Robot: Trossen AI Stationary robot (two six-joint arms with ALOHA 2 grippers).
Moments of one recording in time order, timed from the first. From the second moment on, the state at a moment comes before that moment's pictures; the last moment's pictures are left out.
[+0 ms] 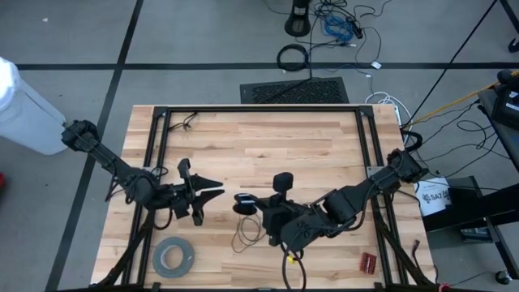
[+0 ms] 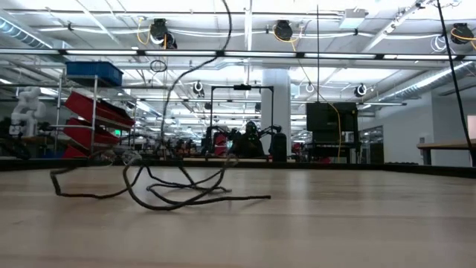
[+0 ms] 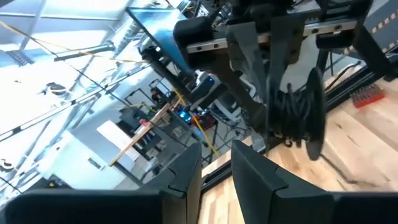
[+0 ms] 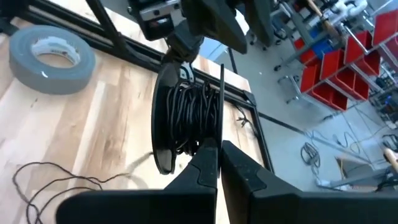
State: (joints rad) left arm -0.63 1.04 0.75 0.45 -0.76 0.87; right arm 0.53 1.84 1.93 -0.75 0.84 -0.08
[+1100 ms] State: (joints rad) left arm -0.55 1.29 0.75 0.52 -0.77 0.31; right arm 0.51 1.84 1.93 -0.63 1.13 -0.15
